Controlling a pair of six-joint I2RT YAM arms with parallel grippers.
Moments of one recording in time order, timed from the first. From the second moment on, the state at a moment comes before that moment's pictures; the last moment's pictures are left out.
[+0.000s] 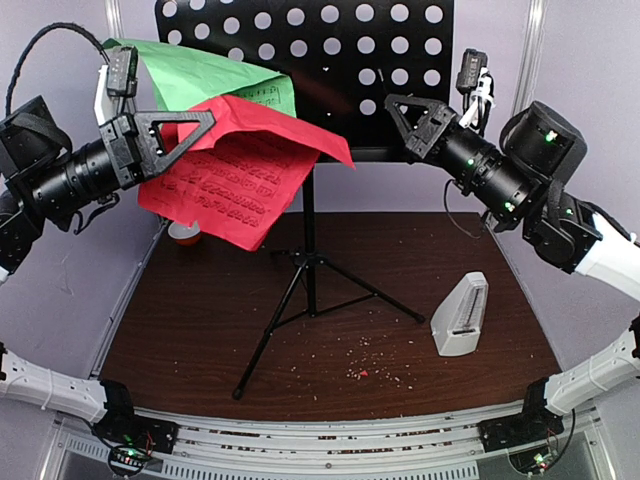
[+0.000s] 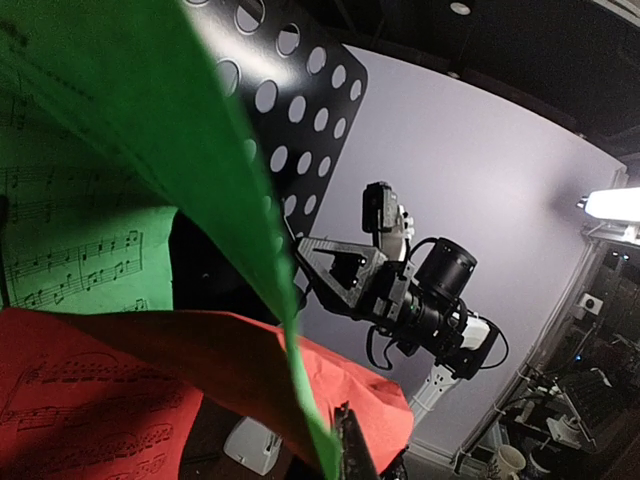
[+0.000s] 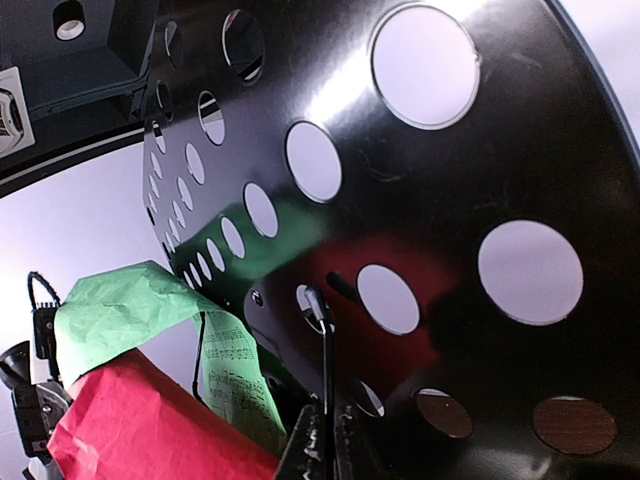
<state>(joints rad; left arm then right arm) -1.00 1.00 1.48 -0.26 0.18 -0.43 1.05 1.23 1.40 0.15 0.34 0.36</state>
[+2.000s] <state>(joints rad) -1.00 1.02 1.10 -0.23 0.43 -0.59 1.65 1.48 1.19 0.27 1.12 -0.40</state>
